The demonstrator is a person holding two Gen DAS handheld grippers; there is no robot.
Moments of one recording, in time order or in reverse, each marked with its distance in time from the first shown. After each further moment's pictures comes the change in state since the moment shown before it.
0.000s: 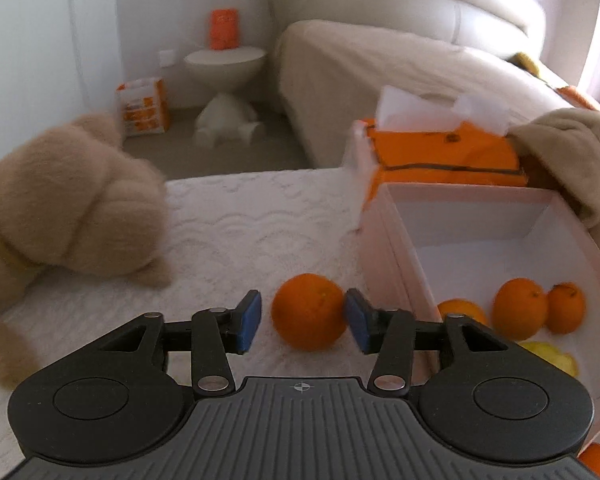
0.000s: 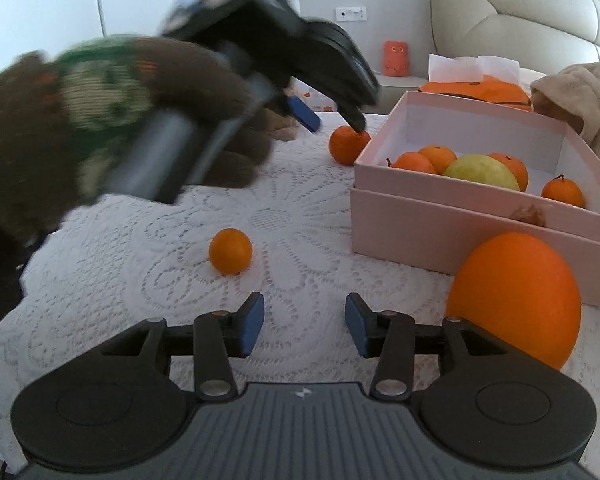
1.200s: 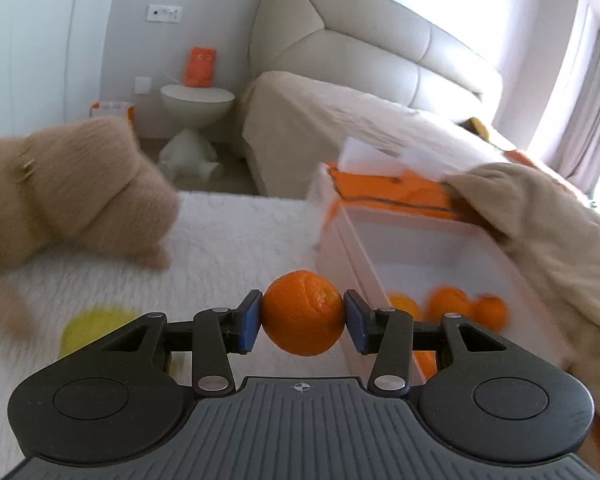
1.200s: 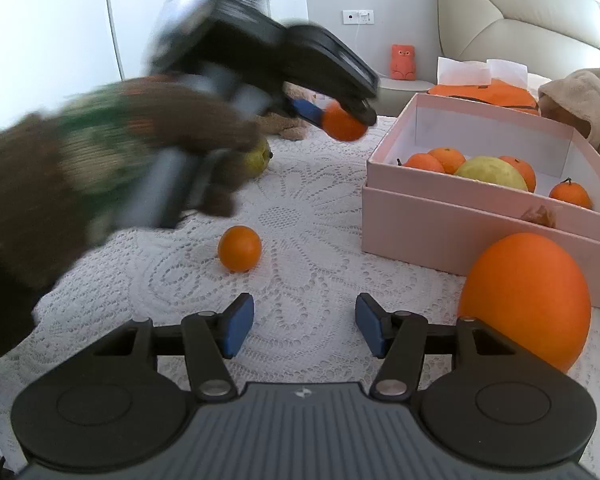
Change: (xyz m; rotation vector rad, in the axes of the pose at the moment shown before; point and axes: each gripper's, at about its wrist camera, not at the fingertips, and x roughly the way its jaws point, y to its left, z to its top) left arm -0.076 0.031 -0.052 -0.084 -0.156 -0.187; right arm -0.006 0.001 -0.003 -0.018 -0.001 0.008
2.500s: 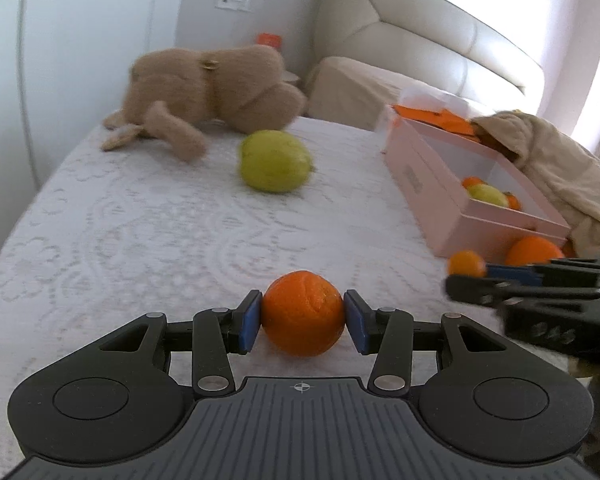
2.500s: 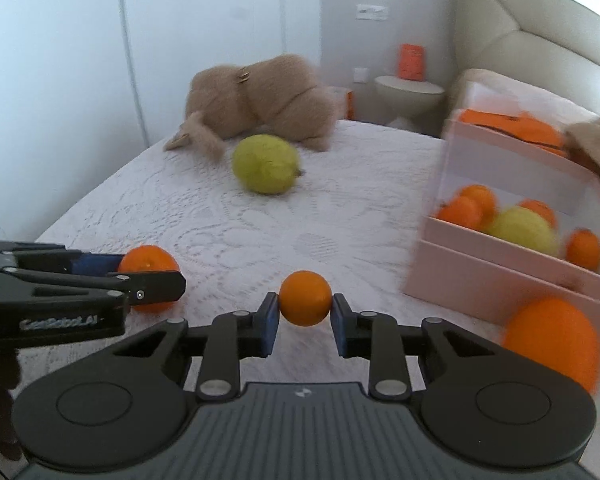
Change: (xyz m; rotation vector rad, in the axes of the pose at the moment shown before) left arm -0.110 0.027 -0.116 -0.051 0.028 0.152; right arm -0.008 0.031 0.031 -0.026 0.031 -0.083
